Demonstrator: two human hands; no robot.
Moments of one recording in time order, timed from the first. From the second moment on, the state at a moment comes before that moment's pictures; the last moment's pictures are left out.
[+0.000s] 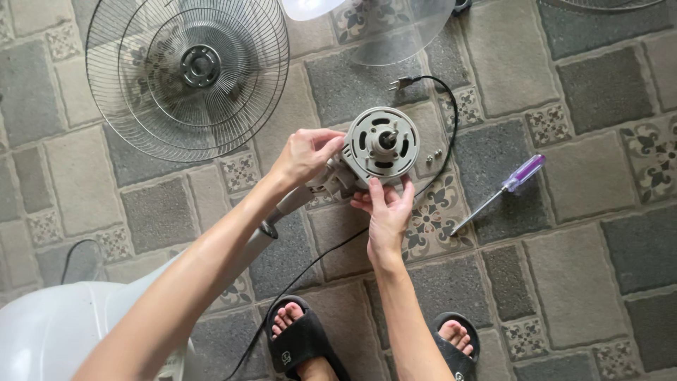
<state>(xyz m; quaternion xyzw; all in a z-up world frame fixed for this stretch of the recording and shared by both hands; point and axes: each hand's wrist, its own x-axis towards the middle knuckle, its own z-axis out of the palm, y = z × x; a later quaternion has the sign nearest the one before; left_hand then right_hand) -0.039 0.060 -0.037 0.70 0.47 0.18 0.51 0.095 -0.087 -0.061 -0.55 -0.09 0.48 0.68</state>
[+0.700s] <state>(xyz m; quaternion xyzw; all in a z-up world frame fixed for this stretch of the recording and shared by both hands) -0.048 0.037 -0.035 0.64 0.45 0.27 0.56 0.176 -0.066 -0.036 -0.67 -0.50 0.38 0.40</state>
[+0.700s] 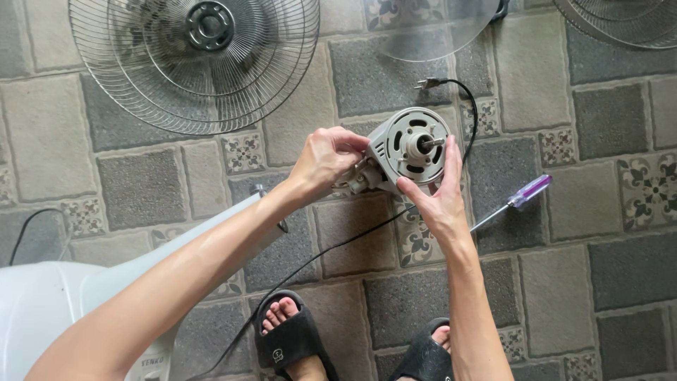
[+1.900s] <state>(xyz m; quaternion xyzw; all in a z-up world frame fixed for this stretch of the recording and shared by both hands) -0.038 0.042 -0.027 0.58 0.52 0.24 0.59 0.107 -0.104 -0.035 -0.65 -0.35 0.40 0.55</state>
